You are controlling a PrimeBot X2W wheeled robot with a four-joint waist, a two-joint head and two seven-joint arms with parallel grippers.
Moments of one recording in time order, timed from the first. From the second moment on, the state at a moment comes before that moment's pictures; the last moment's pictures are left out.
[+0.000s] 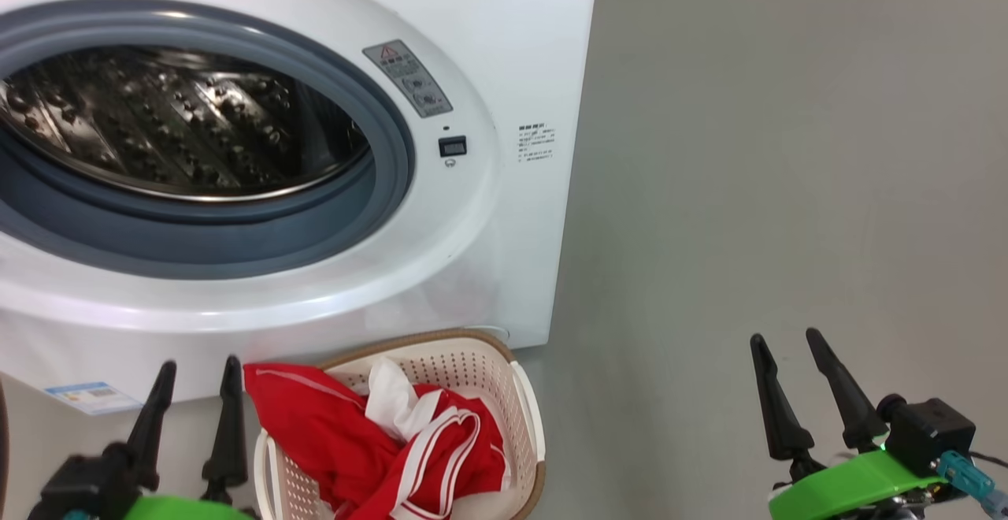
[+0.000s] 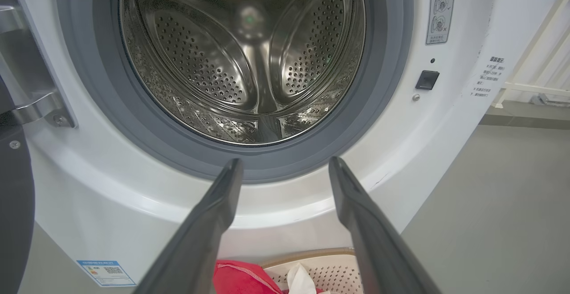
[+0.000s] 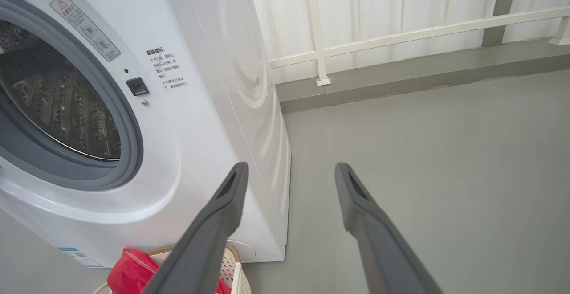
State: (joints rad) left arm -0.09 0.10 0.09 0.26 -0.27 -0.13 -0.26; right arm 0.00 -0.05 0.02 0.21 0.37 0.12 -0.26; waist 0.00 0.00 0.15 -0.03
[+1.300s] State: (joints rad) left arm 0.09 0.06 0.16 0.13 -0.24 -0.13 -0.26; right arm 0.10 -0.06 -0.01 0.20 0.37 0.12 -0.26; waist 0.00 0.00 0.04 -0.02
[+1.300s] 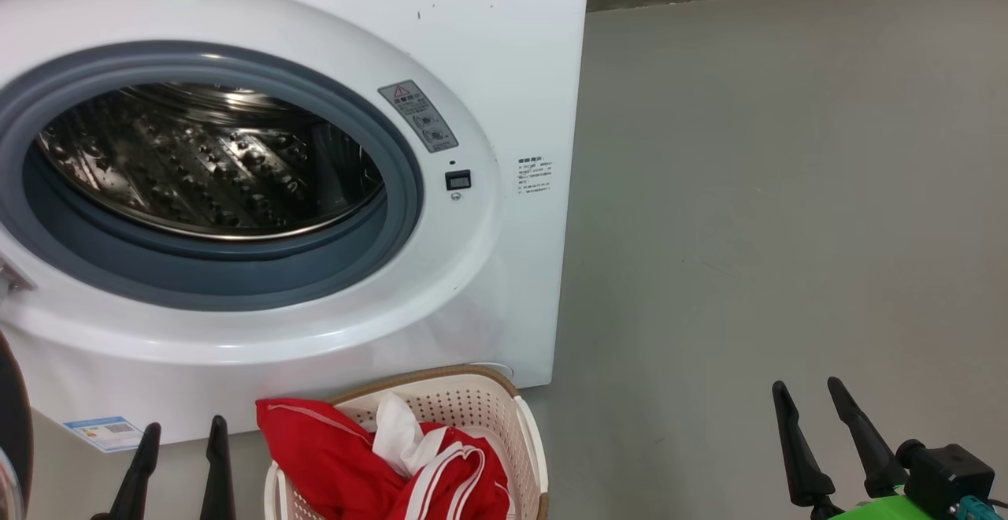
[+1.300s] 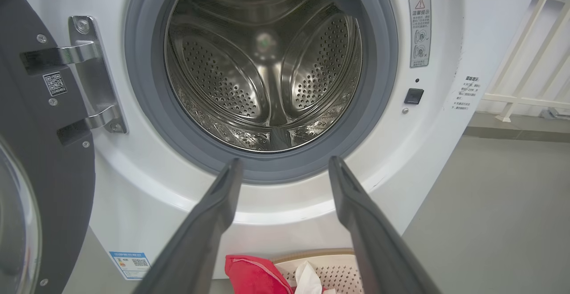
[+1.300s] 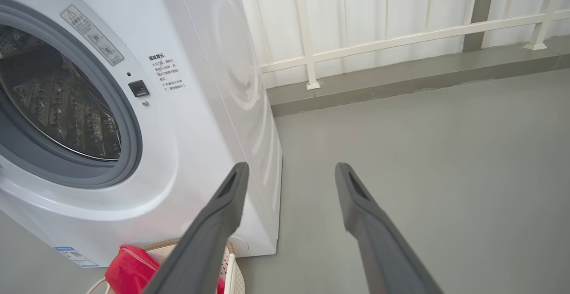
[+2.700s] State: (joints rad) left arm 0.09 0.06 0.15 0.12 -0.24 -0.13 -0.26; right arm 0.10 -0.05 -0.02 0.20 0.37 0.12 -0.26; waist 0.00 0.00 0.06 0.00
